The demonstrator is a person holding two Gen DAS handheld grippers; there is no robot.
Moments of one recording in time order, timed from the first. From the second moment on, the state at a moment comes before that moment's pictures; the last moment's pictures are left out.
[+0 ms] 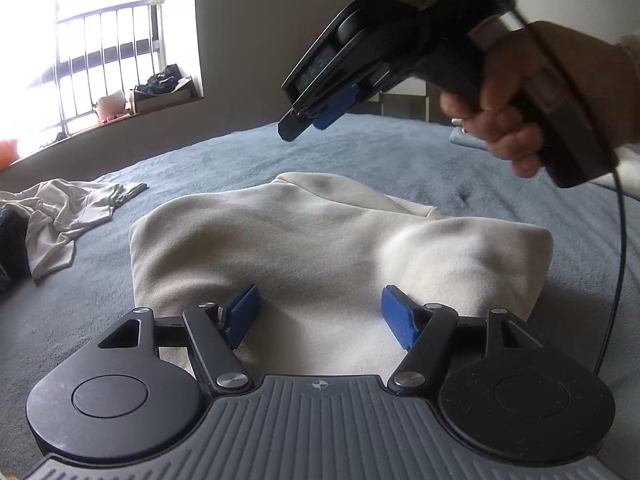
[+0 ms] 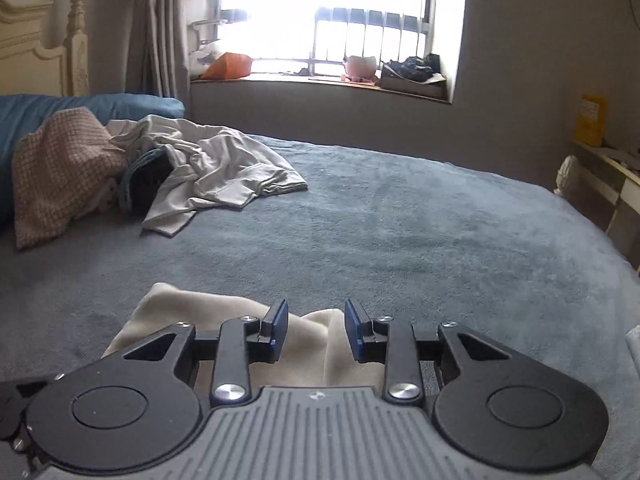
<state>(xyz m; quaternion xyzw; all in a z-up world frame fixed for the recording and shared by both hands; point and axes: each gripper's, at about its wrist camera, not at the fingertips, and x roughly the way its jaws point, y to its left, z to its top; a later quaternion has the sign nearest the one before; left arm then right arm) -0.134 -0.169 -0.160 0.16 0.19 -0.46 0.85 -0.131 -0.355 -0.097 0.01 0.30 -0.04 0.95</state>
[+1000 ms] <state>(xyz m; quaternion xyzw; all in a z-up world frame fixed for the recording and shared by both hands) -0.121 -0.149 -0.165 0.11 0.17 -0.52 0.83 -0.217 -0.543 -0.226 0.70 0.11 -0.12 0.70</state>
